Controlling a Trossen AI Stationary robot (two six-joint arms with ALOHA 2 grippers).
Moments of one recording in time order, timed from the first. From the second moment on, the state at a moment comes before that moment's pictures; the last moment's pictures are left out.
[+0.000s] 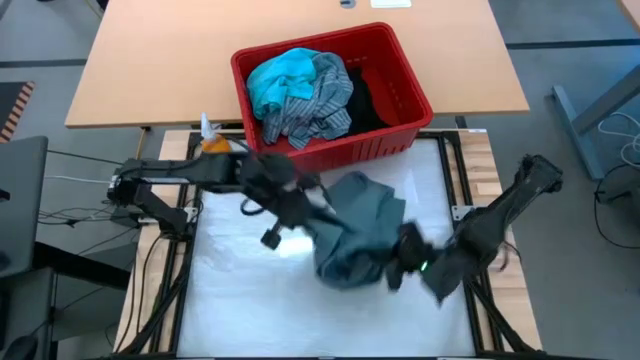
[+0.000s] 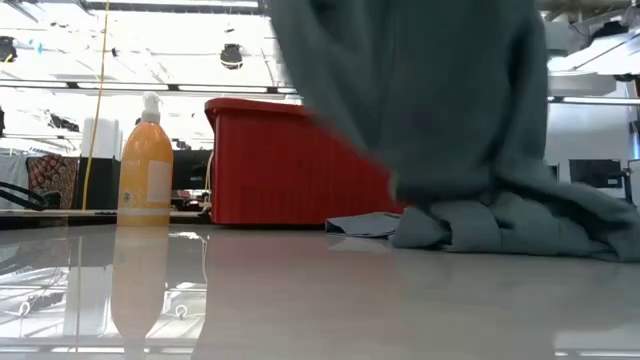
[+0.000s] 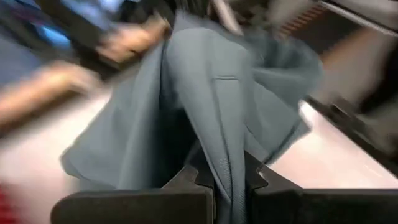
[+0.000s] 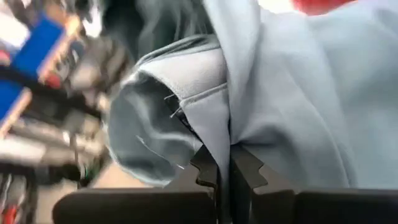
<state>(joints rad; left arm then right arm) -0.05 1.55 1.63 -0.74 0.35 0.42 0.75 1.37 1.23 -0.59 0.75 1.38</state>
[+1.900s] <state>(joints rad) -0.22 1.56 0.83 0.22 0.57 0.05 0.56 1.66 1.22 -0.20 0.11 0.41</state>
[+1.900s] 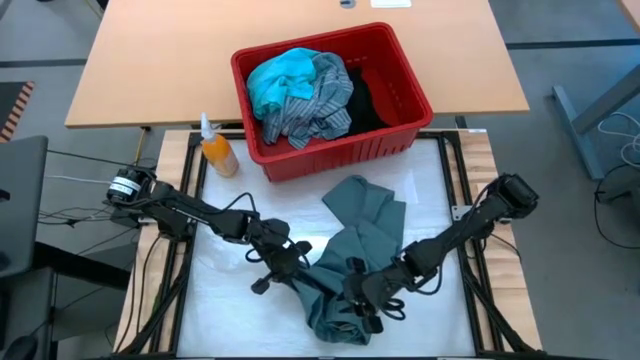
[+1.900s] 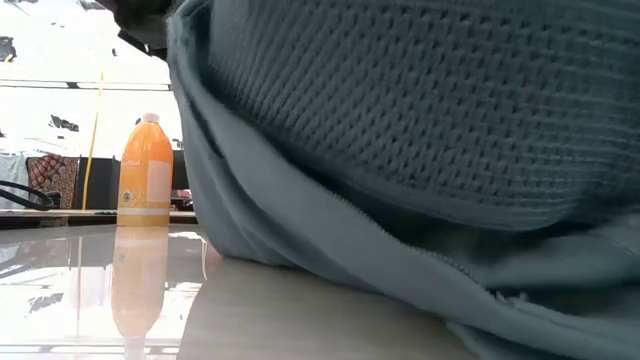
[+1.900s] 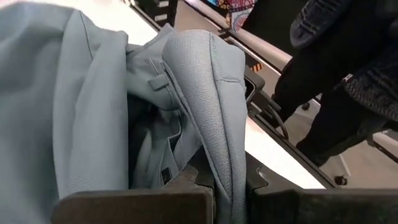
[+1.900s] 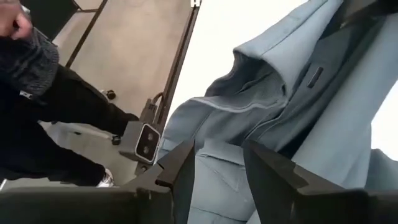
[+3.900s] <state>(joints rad) -0.10 1.56 0.91 0.59 0.74 -0.02 0.88 2.11 2.09 -1.57 0.92 1.40</state>
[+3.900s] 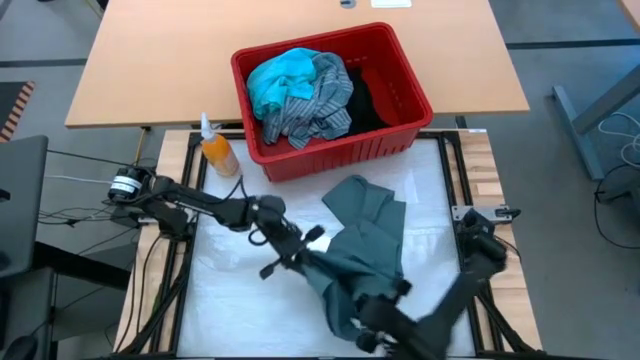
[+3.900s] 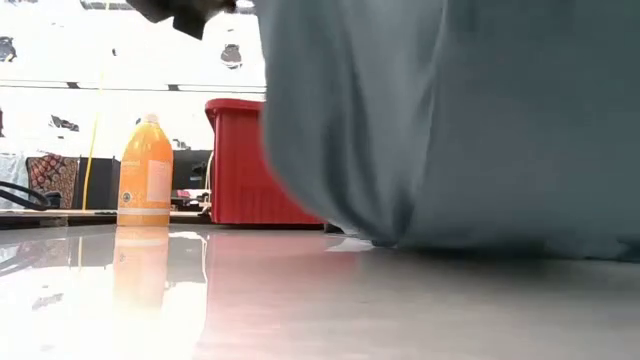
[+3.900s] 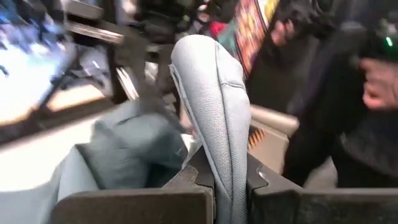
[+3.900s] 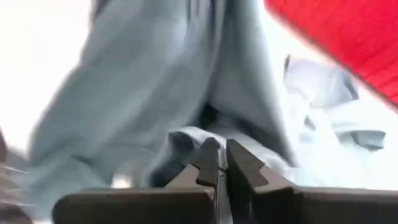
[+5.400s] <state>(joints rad) -0.08 1.69 1.80 -1.03 0.72 0.67 0.98 1.62 1.36 -1.21 1.22 1.90</state>
